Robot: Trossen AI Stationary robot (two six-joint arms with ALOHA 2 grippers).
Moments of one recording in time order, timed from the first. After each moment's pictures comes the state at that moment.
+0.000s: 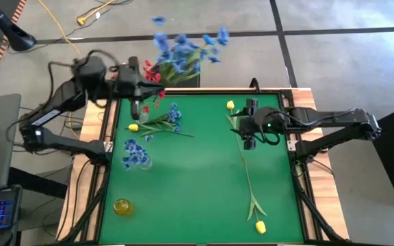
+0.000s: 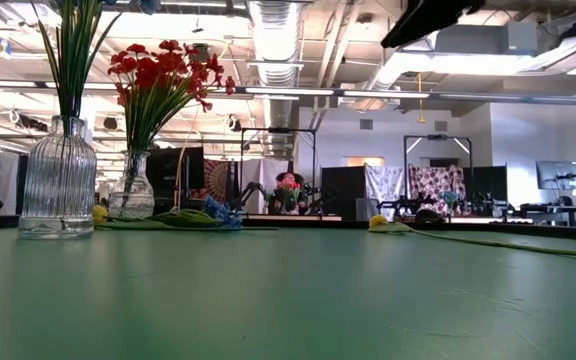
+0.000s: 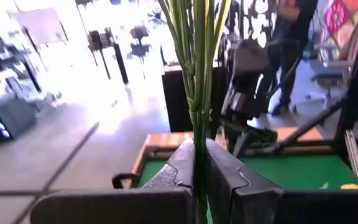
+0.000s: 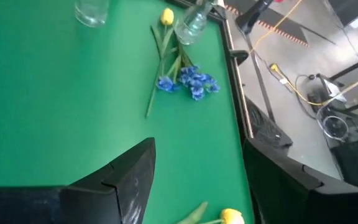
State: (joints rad) left arm 0.36 1.13 1.55 -0.51 0.21 0.16; right arm 0.01 1.12 1.12 -0.62 0.36 -0.33
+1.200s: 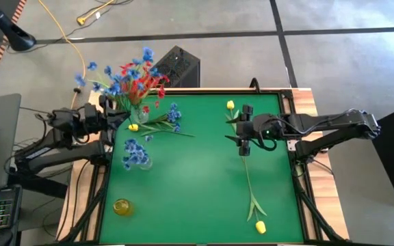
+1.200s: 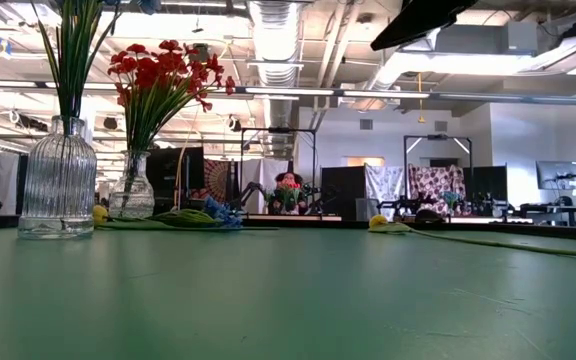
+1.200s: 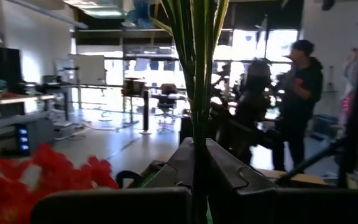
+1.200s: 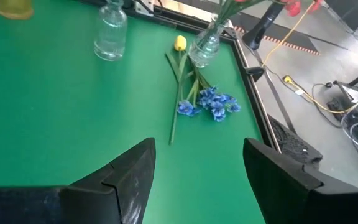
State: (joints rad) left arm 0.36 0.26 0.58 -0.11 0.09 -0.07; right arm 0.06 1.12 1.01 -0.42 0.34 -0.22
